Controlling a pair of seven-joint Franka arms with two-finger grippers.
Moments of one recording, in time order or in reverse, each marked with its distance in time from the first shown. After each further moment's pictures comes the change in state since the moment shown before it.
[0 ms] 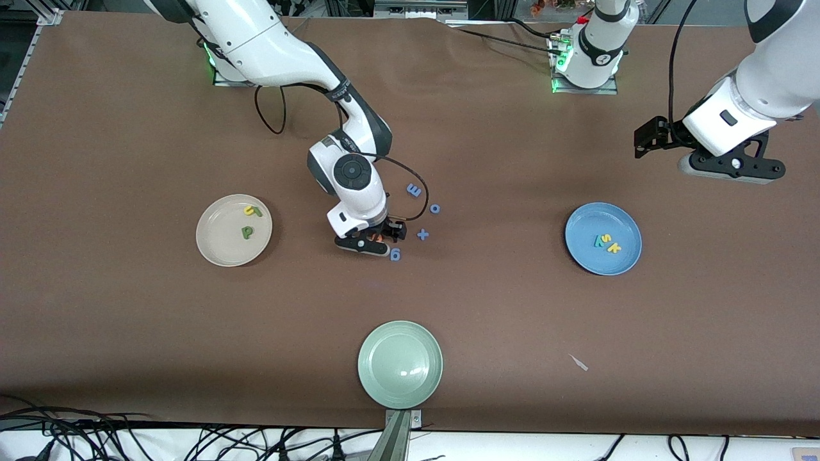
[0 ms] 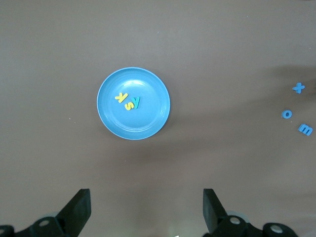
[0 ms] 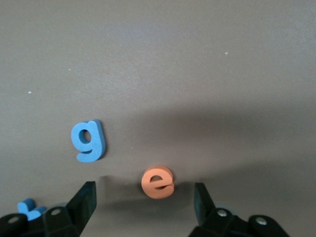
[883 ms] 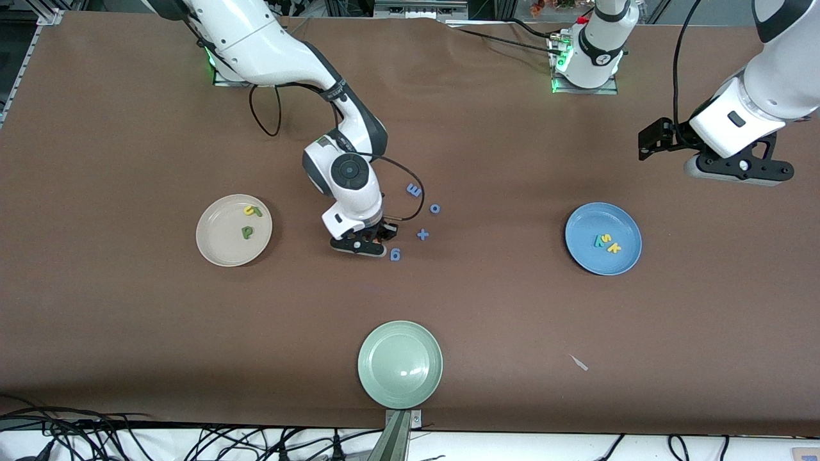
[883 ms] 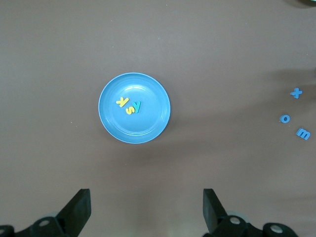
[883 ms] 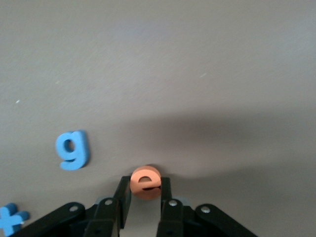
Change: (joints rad) left arm 0.000 0.019 0.001 0.037 0.000 -0.001 0.000; right arm -0.032 -0.050 -0.007 -0.012 -0.041 -0.073 -0.066
